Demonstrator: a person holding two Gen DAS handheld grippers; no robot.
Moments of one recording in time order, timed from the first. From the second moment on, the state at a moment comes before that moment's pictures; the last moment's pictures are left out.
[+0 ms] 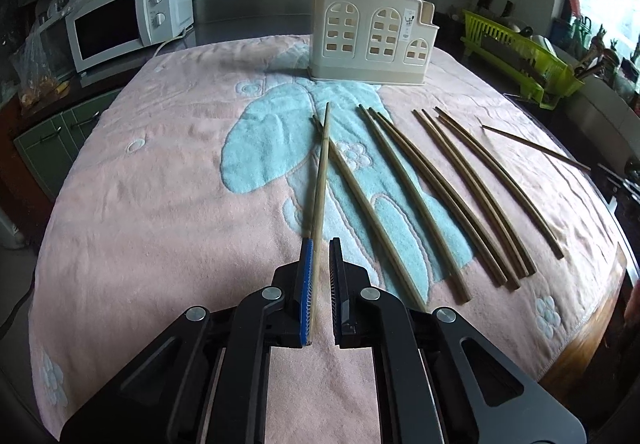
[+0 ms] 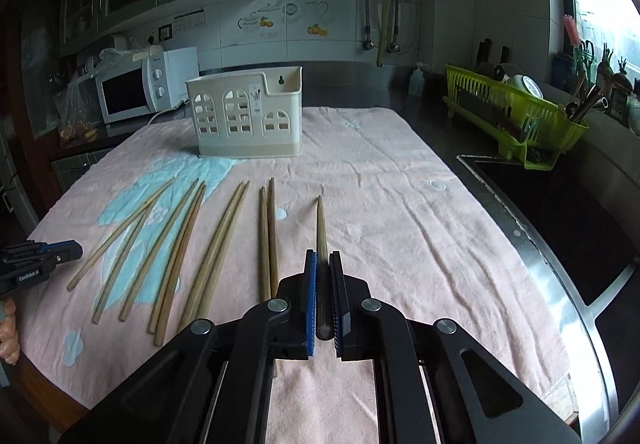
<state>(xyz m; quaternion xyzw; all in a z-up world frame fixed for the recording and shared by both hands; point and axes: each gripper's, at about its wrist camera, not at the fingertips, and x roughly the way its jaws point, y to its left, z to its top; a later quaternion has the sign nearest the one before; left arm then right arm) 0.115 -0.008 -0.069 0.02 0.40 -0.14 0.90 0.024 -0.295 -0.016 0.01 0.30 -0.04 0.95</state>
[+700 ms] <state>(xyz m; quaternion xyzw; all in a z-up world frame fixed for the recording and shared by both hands) 0.121 -0.007 -0.093 0.04 0.44 -0.12 0.89 0.027 -0.294 -0.008 0.02 0.28 -0.03 0.96</state>
